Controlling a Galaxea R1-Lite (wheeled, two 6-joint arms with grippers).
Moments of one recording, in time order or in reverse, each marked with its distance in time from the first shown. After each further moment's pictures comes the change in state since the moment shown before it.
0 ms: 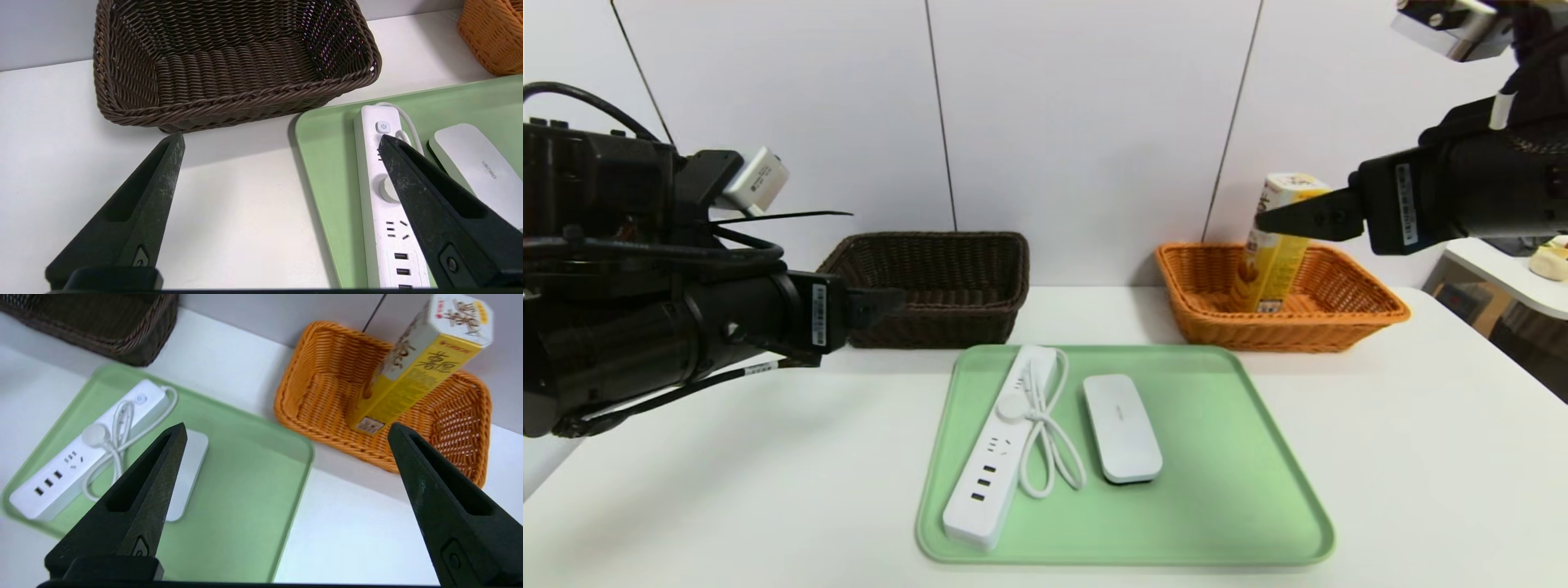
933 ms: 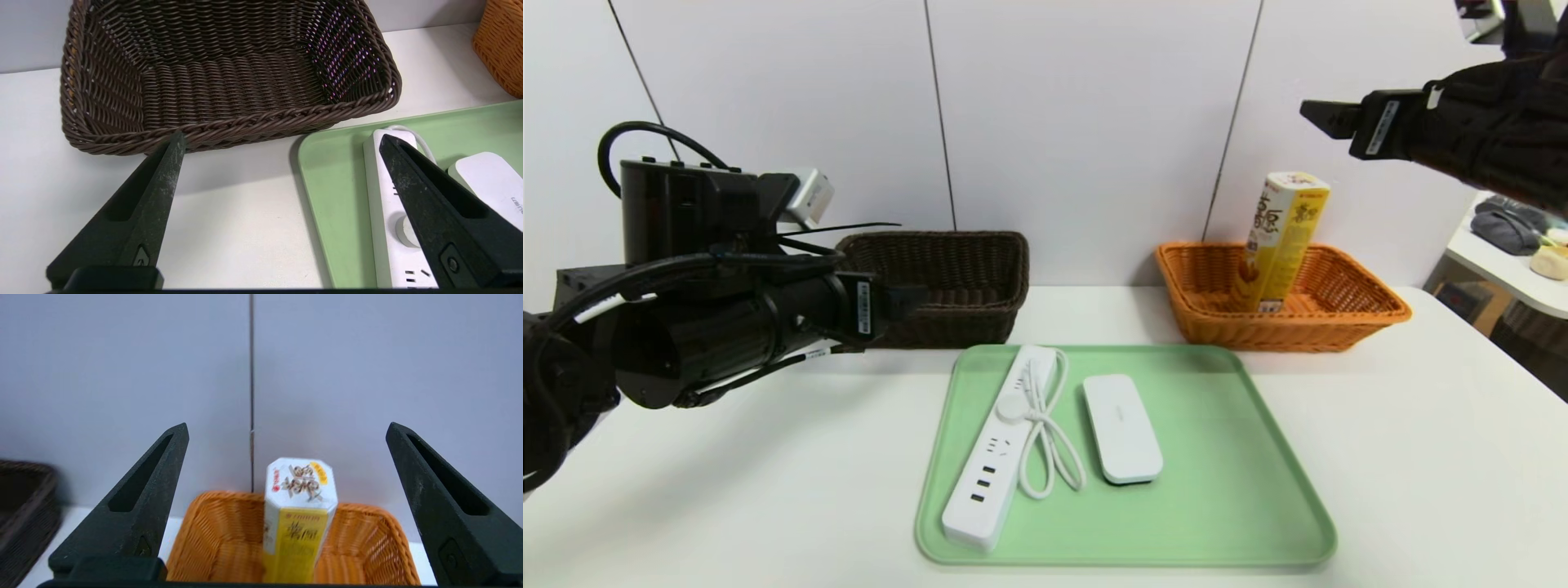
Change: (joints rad) left arm 0.048 0.149 0.033 -0.208 -0.049 -0.006; right arm -0.389 0.169 0.242 -0.927 0.153 -0.007
